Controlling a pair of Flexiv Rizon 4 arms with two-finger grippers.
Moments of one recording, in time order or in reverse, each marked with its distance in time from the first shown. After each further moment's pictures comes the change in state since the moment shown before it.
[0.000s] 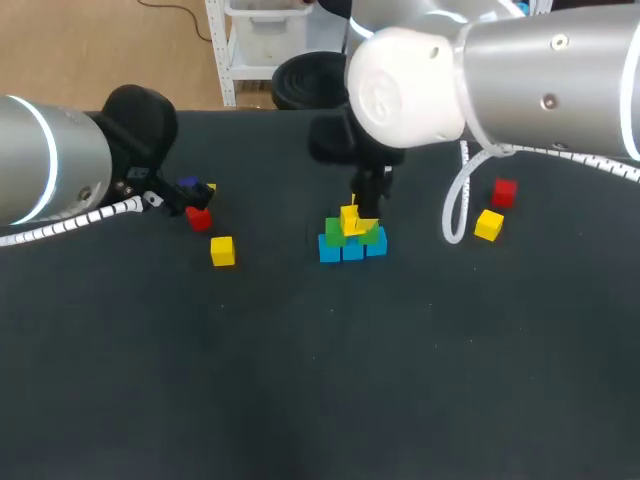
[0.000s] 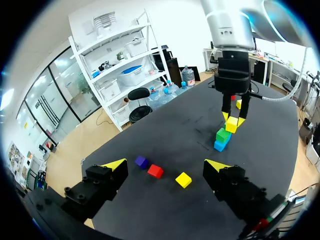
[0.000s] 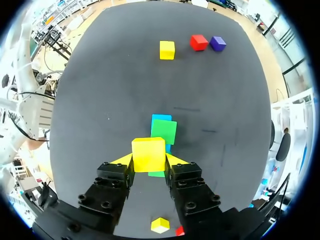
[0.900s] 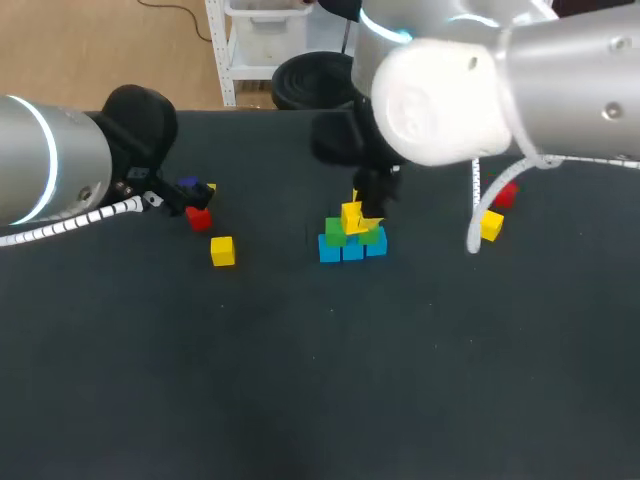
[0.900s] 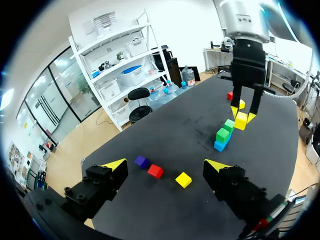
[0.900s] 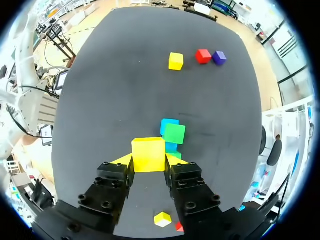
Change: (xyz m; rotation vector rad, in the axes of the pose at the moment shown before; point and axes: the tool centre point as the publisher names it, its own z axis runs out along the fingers) left arm 0.000 0.000 0.000 0.000 0.000 0.000; right arm -0.006 0.022 -0.024 0.065 -0.011 -0.051
